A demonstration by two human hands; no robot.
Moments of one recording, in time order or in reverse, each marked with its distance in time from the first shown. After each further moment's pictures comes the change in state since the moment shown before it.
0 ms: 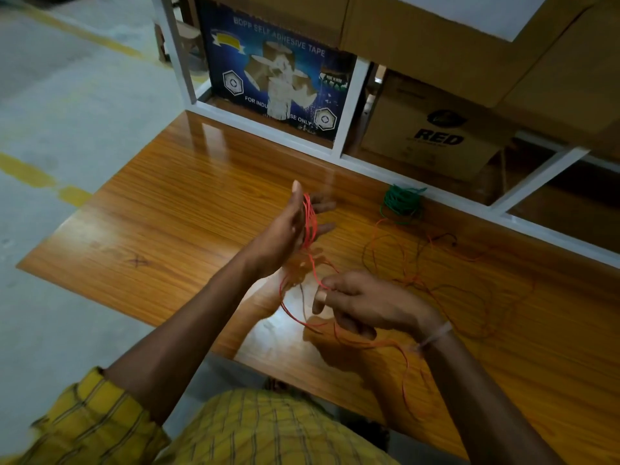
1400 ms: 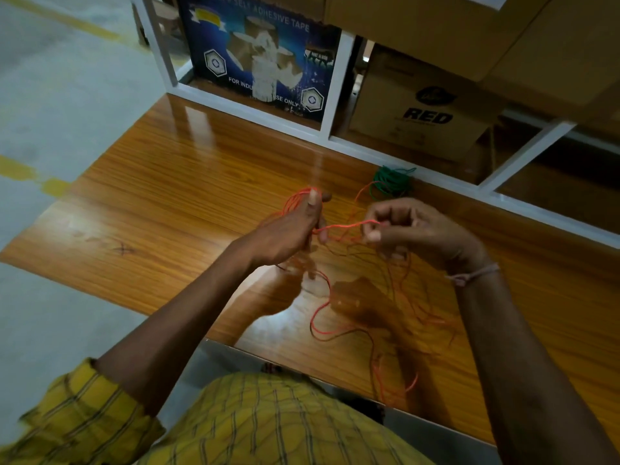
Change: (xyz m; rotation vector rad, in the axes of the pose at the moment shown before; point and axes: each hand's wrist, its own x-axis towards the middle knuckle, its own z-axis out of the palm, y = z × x) left_hand -0.007 -0.005 0.016 0.634 -0.086 0.026; right_hand -0.033 0.018 -0.084 0.241 0.088 -0.375
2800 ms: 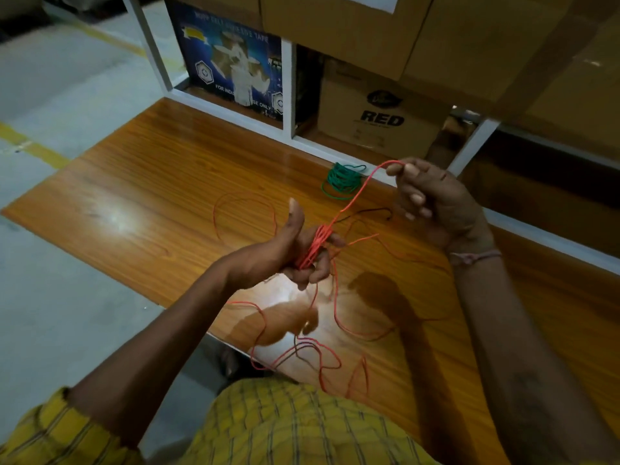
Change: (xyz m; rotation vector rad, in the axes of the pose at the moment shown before) left_hand -0.005 0.098 0.167 -0.317 -0.216 -0.009; right_hand -0.121 0.035 -0.127 0.517 0.213 -0.232
